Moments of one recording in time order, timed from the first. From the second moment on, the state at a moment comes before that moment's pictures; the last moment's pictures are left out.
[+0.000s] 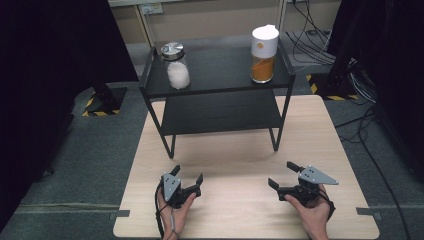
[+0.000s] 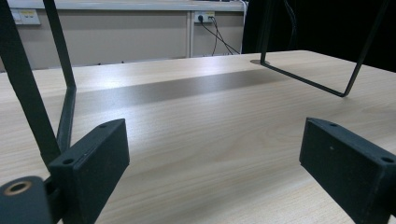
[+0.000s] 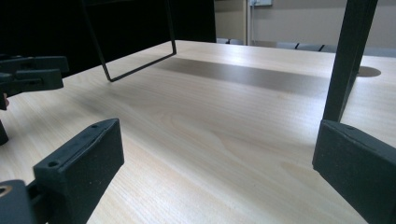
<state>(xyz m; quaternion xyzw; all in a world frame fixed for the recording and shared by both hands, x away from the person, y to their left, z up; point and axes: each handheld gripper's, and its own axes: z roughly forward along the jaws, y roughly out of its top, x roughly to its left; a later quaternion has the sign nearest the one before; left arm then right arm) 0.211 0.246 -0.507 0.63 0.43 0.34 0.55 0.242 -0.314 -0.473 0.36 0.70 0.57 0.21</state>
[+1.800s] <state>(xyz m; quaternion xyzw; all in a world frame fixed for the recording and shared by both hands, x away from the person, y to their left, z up) 0.212 0.246 -0.507 0.63 0.43 0.34 0.55 0.238 -0.311 -0.482 0.35 0.72 0.56 0.20</state>
